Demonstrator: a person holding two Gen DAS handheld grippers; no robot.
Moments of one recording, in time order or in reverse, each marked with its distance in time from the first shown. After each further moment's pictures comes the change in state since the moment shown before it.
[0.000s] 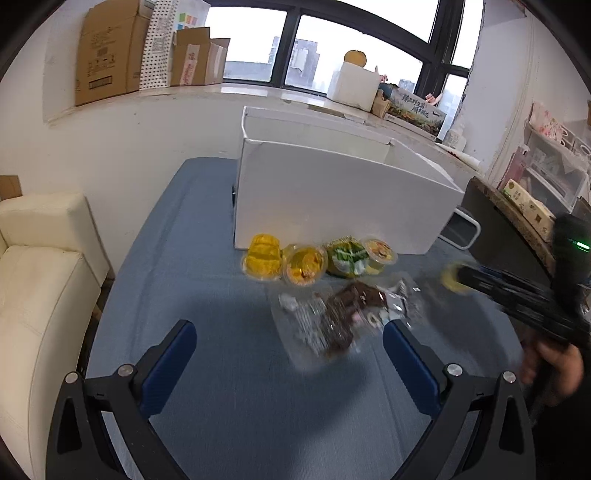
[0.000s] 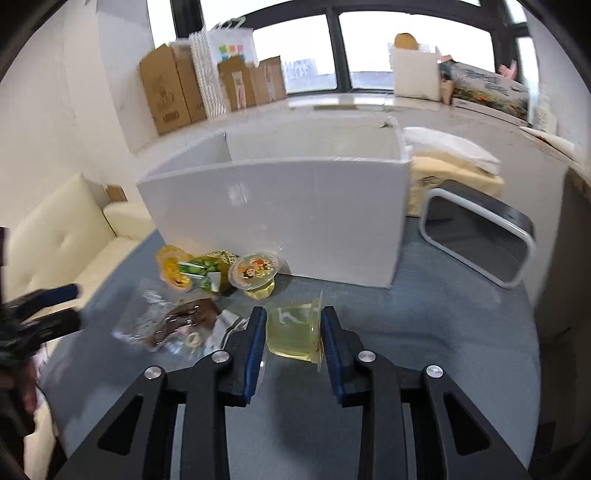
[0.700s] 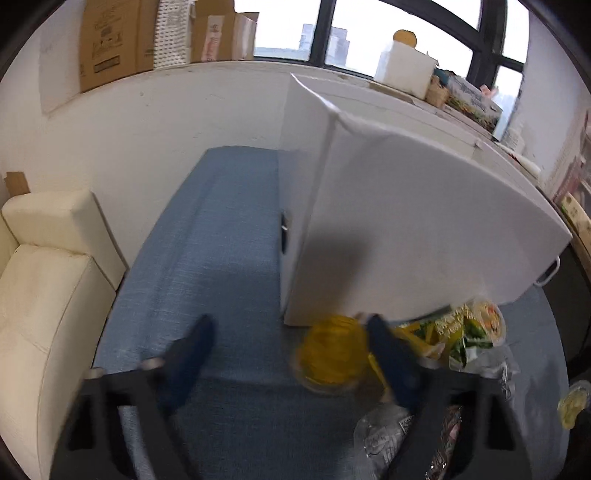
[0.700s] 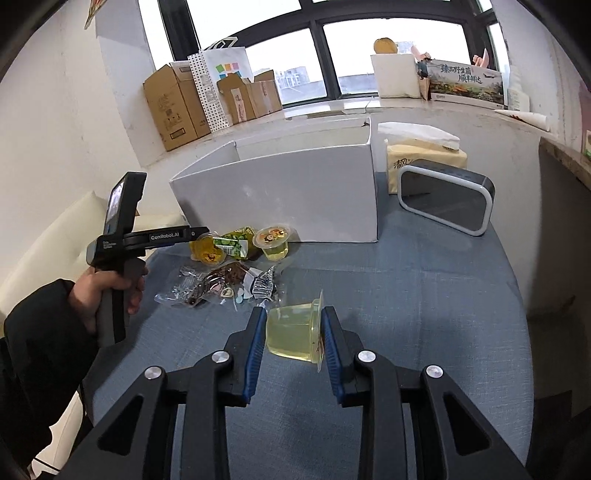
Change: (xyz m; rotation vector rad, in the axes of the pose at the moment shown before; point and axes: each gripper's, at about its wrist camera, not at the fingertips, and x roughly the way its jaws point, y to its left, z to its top) left arm 0.106 0.037 0.053 -0.040 0.069 0.120; right arm -0.054 0.004 -0.046 0.042 -0.029 0.016
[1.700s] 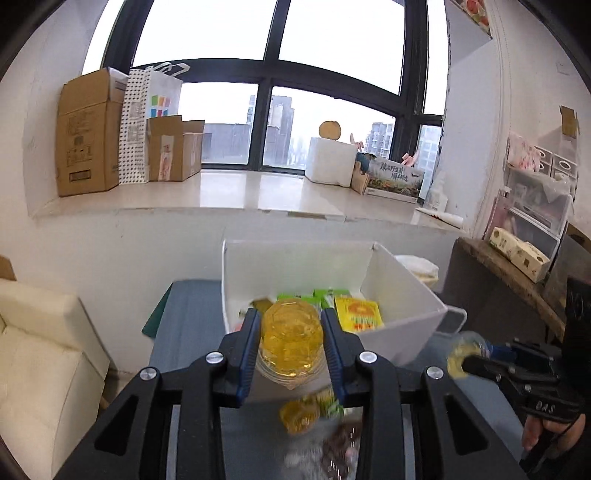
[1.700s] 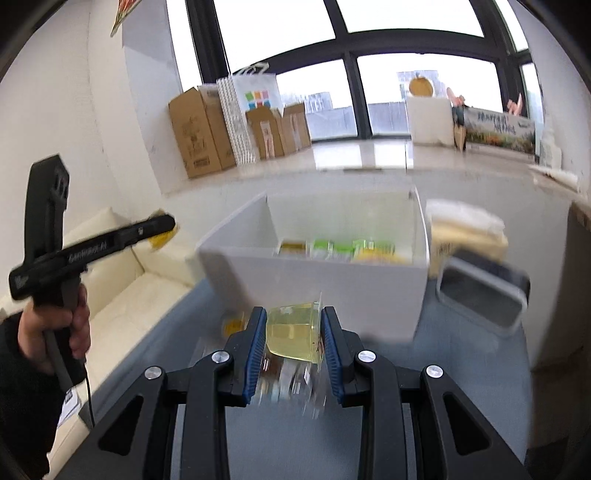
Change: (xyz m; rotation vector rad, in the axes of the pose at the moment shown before) left arm -0.151 -0.031 0.056 0.128 -0.334 -0.167; right arm 0.015 0.033 0.092 -0.080 -0.122 0.055
